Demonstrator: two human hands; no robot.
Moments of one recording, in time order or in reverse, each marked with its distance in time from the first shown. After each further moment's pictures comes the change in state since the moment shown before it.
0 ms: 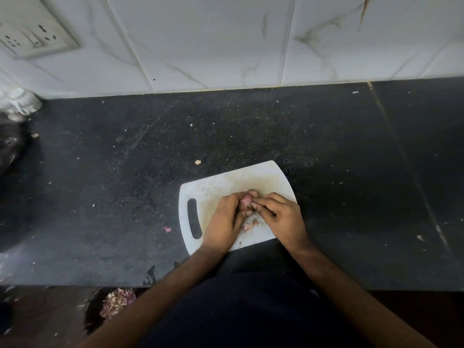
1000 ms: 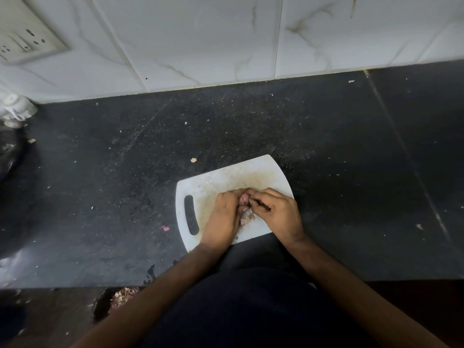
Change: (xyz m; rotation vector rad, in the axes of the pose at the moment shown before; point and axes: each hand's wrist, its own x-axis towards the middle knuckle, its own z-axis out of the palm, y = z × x) left_hand 0.000 0.005 0.000 0.182 -0.053 0.066; right_hand 0.000 0.007 0.007 -0.066 0.045 0.005
